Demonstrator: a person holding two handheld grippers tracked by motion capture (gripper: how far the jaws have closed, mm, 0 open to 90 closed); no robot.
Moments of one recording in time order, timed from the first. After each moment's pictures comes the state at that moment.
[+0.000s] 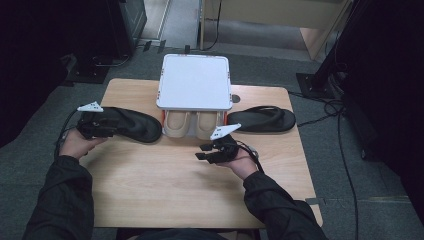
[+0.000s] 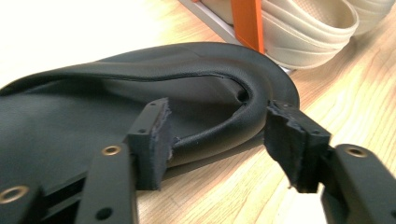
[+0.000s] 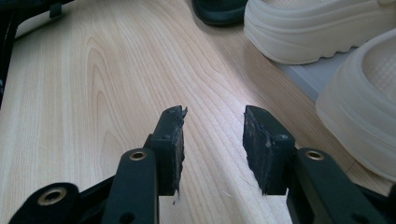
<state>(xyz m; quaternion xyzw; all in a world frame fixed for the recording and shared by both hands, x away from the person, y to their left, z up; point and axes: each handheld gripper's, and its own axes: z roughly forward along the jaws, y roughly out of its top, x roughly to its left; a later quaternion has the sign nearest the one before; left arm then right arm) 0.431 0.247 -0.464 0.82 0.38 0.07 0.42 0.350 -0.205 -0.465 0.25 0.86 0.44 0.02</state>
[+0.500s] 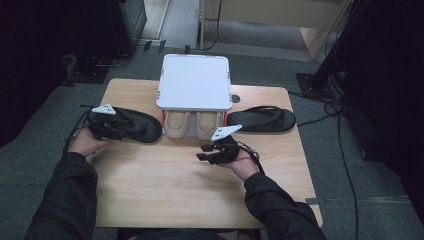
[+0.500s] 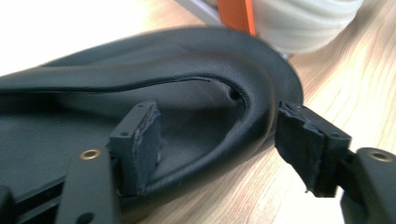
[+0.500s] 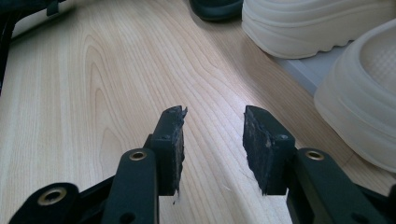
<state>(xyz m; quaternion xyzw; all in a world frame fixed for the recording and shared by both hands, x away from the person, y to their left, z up) 0.443 0.219 -0.481 0.86 0.34 0.06 0.38 0.347 -0.208 -0.466 0.26 0.86 0.44 0.02</state>
